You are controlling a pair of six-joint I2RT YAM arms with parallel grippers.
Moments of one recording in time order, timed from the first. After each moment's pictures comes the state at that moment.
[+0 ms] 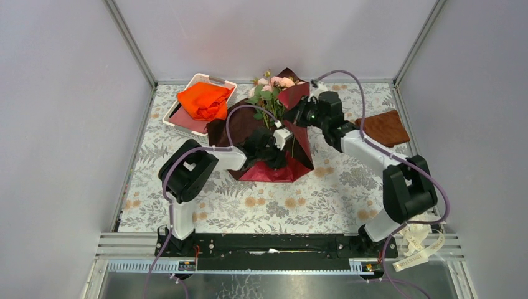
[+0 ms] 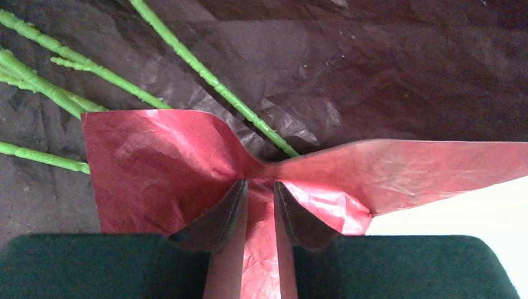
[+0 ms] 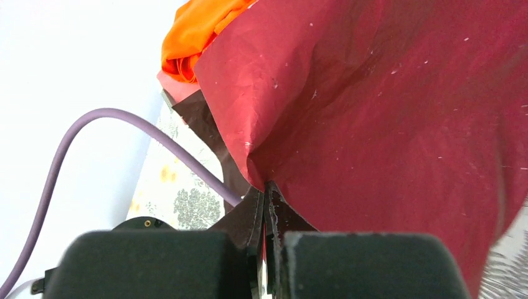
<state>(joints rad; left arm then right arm) -0.67 1.93 1.02 0.22 0.39 -0.04 0.41 1.56 1.08 0.15 -0.32 0.63</state>
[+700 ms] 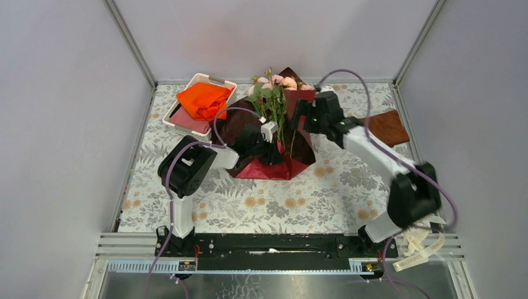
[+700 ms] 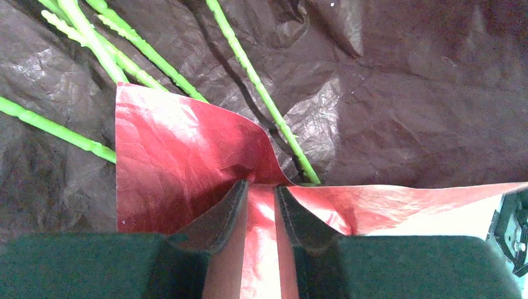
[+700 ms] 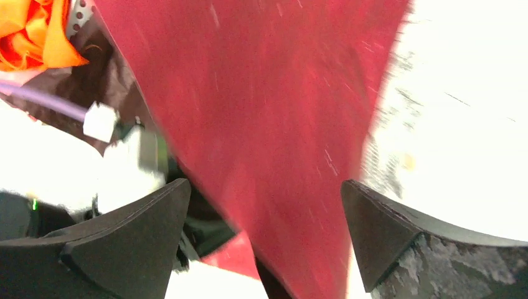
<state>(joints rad) -0.55 1.97 0.94 0.44 0.52 -0.33 0.45 1.67 1.25 -0.25 -0.04 0.52</state>
